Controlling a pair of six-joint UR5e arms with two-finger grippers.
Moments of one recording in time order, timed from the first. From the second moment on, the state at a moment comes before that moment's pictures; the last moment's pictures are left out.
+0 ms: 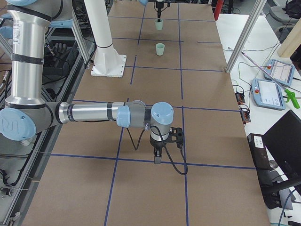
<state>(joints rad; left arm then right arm) -0.99 -1.39 -1.89 -2.07 -2.31 -0.81 1.56 -1.71 1.79 -1.68 2.26 -0.04</state>
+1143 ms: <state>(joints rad) -0.83 -2.02 -1.96 -1.35 -2.33 -1.21 1.56 -1.71 1.79 -1.68 2.26 -0.04</state>
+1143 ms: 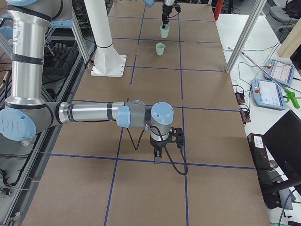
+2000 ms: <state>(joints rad) -0.77 -2.04 -1.89 -1.47 -2.32 -1.32 1.56 -1.71 1.79 -1.68 2.26 -0.04</state>
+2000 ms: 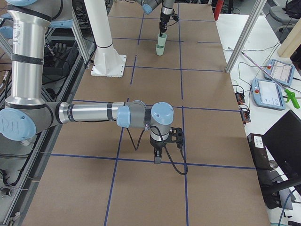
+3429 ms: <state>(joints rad) -0.94 -1.80 -1.96 -1.48 -2.31 -0.84 1.56 -1.71 1.79 -1.68 2.26 -0.04</state>
